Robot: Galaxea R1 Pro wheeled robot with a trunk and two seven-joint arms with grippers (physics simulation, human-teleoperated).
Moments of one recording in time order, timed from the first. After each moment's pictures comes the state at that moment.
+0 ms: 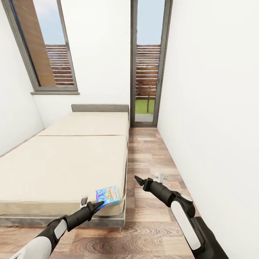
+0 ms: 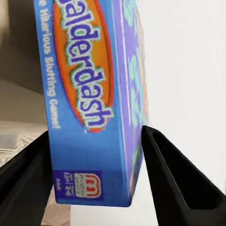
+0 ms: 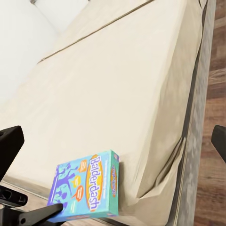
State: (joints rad) left arm -0.65 0.06 0.69 -0.23 -0.05 0.47 -1.06; right arm -0.35 0.00 0.23 -1.43 -0.61 0.51 0.10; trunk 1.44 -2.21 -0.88
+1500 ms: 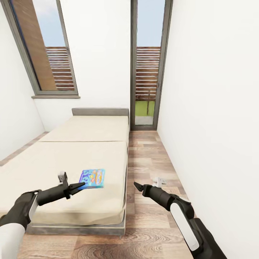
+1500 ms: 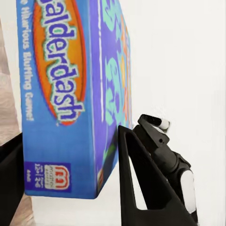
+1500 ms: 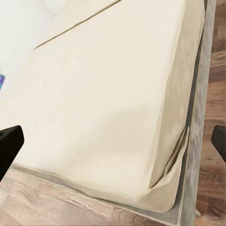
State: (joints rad) left arm -0.66 0.25 0.42 -0.67 -0.05 1.00 -1.53; right arm -0.35 0.00 0.23 -1.38 -0.62 0.57 0.10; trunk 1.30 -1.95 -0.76
